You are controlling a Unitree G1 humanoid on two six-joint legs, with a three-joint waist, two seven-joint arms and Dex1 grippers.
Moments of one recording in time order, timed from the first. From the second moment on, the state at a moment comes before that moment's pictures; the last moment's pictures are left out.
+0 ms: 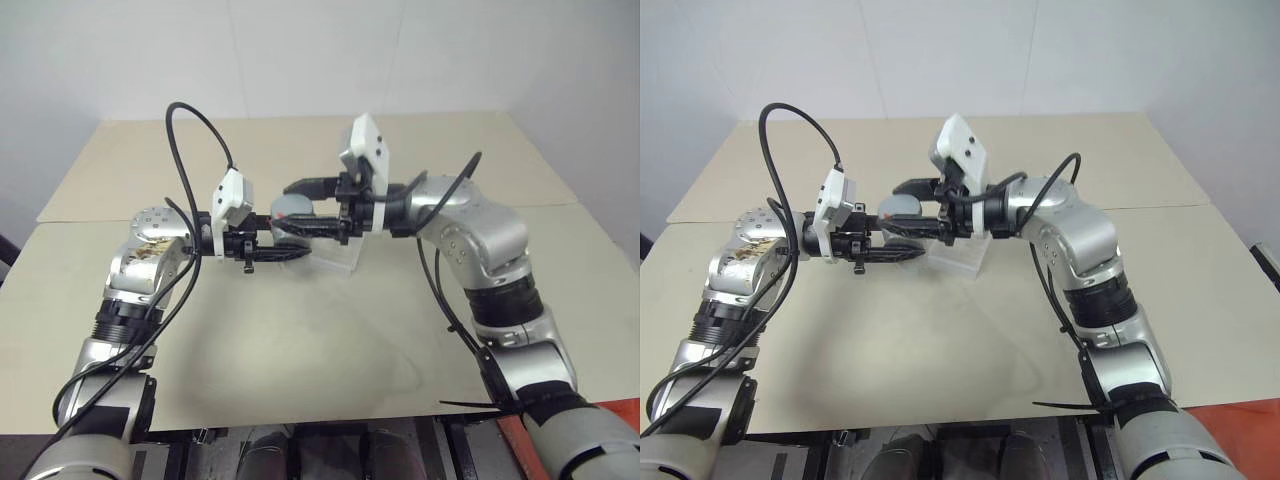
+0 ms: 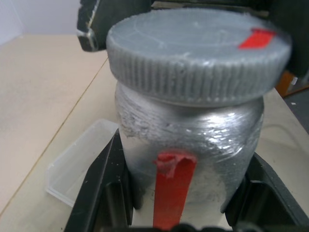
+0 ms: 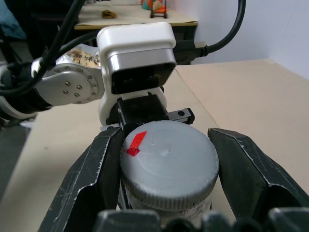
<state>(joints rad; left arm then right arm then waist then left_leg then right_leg) -0.71 0.61 -0.07 0.19 -0.39 0.31 -1.36 -1.02 -0.39 0.13 -0.03 0.49 0.70 0.90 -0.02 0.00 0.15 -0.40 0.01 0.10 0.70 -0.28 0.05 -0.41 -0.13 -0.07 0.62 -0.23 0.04</state>
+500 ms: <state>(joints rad) -0.70 0.59 -0.02 0.23 -0.39 0.30 -1.25 -0.55 -0.63 -0.07 -0.06 0.31 0.60 0.70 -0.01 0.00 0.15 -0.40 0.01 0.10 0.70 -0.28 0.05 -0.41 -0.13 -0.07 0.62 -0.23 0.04</state>
